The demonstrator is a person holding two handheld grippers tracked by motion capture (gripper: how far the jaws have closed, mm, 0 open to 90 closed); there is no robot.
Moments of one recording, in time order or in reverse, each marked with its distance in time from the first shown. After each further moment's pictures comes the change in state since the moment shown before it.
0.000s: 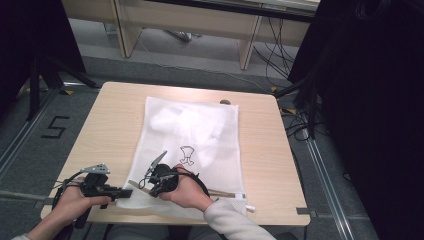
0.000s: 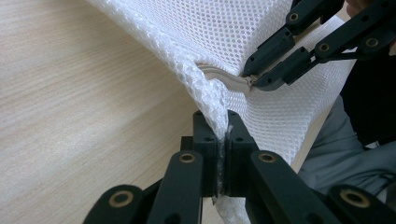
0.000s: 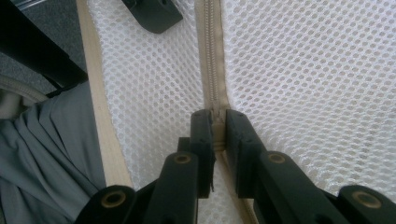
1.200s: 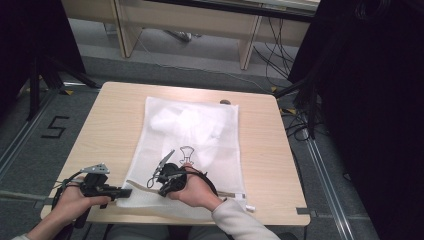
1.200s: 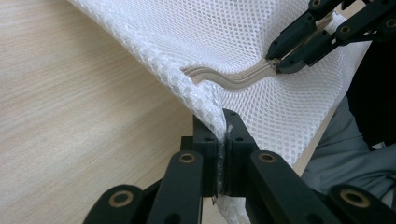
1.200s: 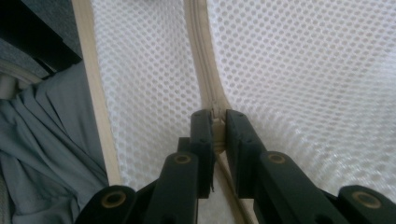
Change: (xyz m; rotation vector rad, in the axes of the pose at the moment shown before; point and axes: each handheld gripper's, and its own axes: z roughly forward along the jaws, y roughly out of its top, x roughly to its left) left arm 0.001 0.000 -0.001 0.002 0.017 0.006; right arm -0.006 -0.015 -0.017 0.043 -0.019 0.008
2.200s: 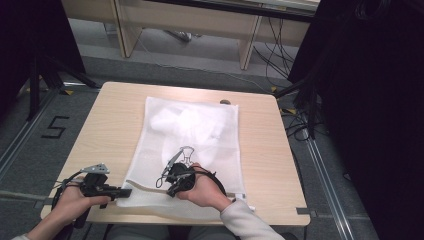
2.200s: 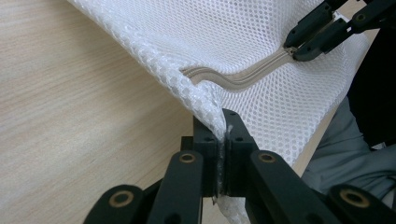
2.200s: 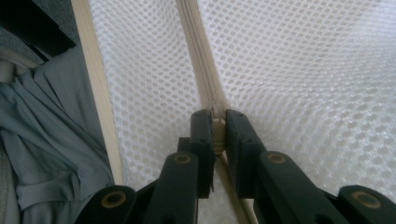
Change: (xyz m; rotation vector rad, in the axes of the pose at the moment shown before) left arm 0.000 0.000 0.000 -0.001 0.001 -0.003; right arm -0.007 -0.017 -0.015 0.028 -0.025 0.008
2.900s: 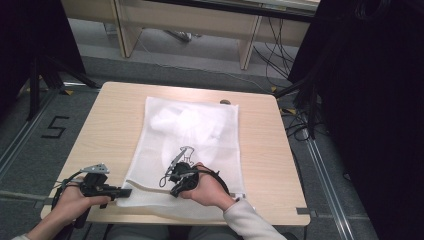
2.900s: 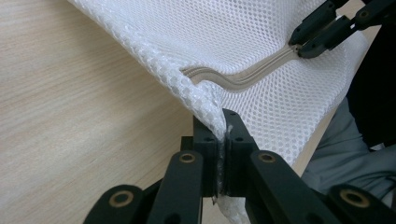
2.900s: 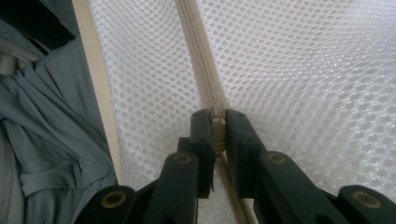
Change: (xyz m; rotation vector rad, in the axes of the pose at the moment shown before) left arm 0.001 0.000 0.000 0.001 -0.001 -0.001; right arm -0.005 -0.005 -0.004 0.017 0.015 0.007
